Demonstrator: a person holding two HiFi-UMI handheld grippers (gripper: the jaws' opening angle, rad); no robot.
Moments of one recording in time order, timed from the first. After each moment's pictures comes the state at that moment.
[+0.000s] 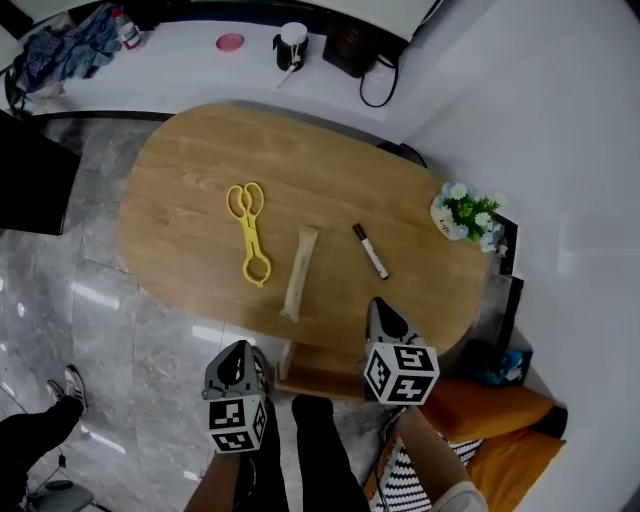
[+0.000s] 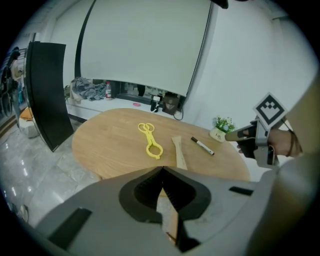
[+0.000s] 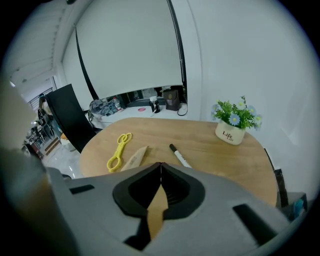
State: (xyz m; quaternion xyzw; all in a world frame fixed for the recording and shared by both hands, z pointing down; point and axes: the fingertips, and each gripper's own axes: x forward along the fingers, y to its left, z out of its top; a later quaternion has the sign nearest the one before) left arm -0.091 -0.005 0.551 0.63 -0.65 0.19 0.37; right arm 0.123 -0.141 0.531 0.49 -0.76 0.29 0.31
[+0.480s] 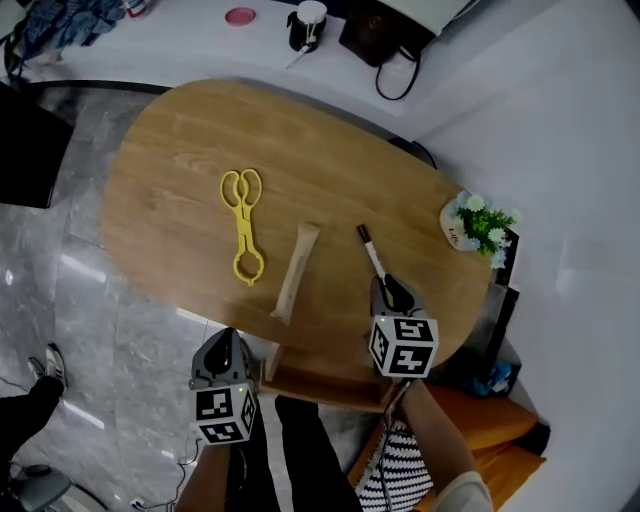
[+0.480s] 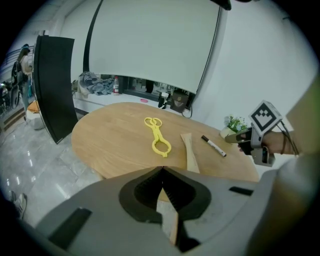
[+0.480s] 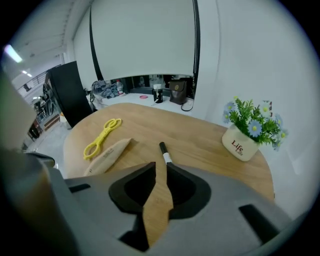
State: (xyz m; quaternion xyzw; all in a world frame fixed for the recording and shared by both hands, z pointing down) left arm -0.101 -0.028 0.590 0.60 -0.68 0.18 0.39; right arm 0.133 -0.204 0.587 0.45 -0.77 0.23 0.39
